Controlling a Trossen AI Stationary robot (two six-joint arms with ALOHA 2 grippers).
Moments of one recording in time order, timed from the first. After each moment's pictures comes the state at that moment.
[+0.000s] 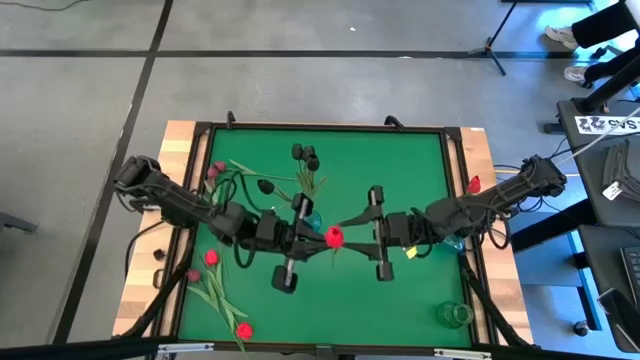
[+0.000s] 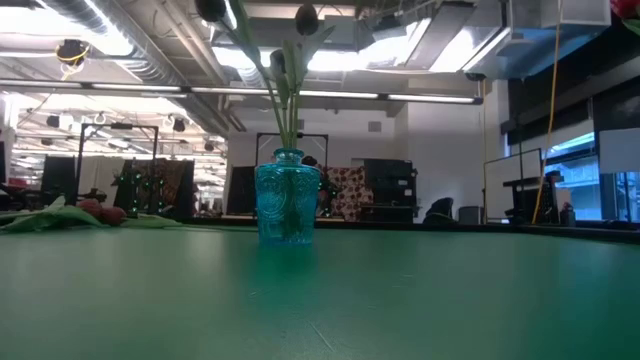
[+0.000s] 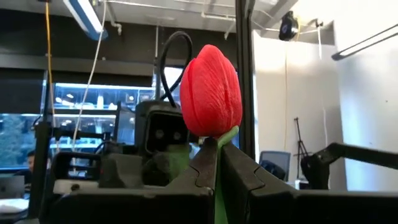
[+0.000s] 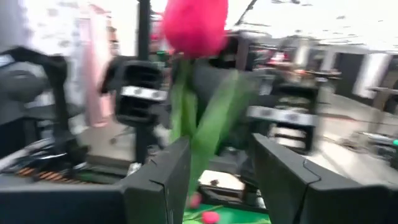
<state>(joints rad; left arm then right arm) -0.40 1.59 1.20 0.90 -0.23 0.12 0.45 1.38 1.26 0.23 0.29 -0.13</state>
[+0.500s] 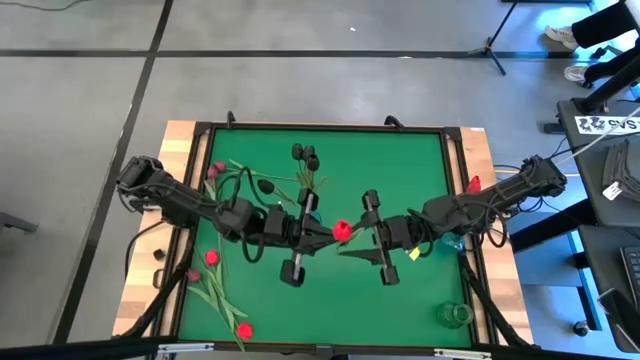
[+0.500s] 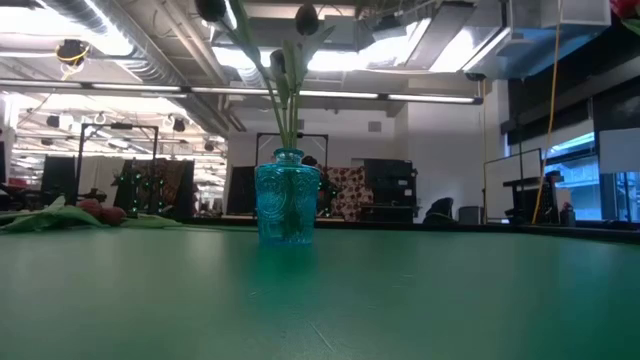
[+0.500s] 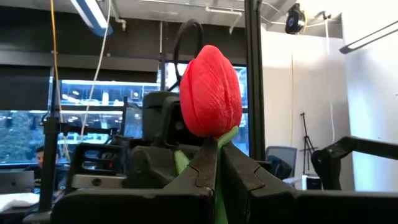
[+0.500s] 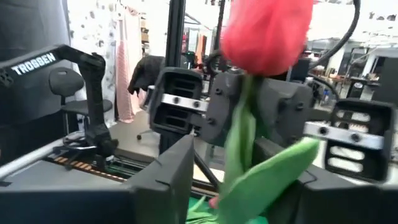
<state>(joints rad) -0.37 1.60 1.21 0.88 -0.23 0.11 0.43 1.38 1.26 0.23 0.17 -0.13</state>
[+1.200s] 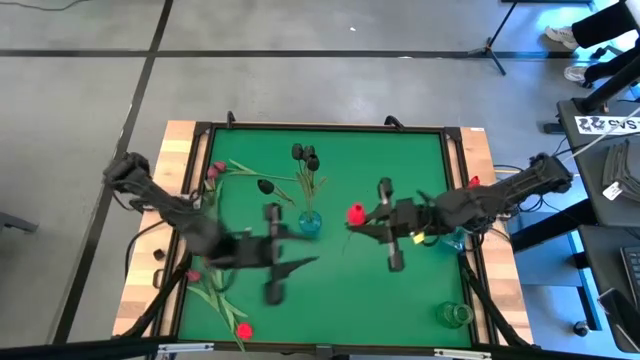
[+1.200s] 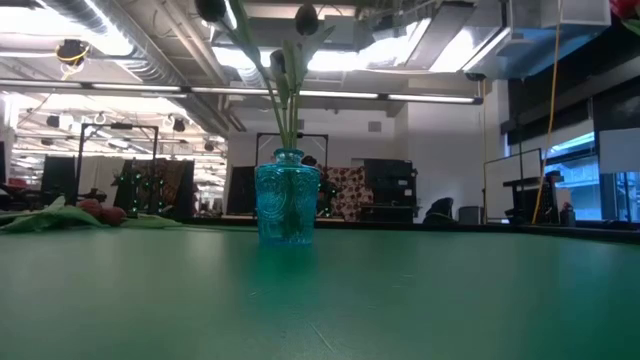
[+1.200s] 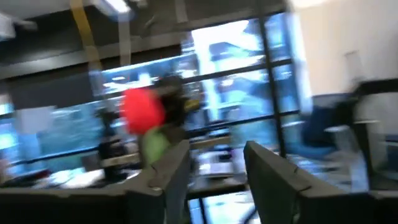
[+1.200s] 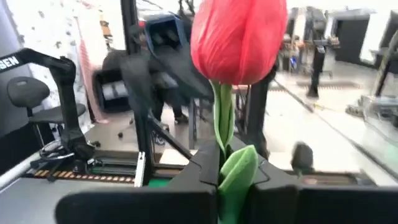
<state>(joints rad) -0.62 1.46 1.21 0.61 -0.61 0.38 0.46 1.27 1.26 0.04 0.33 0.03</state>
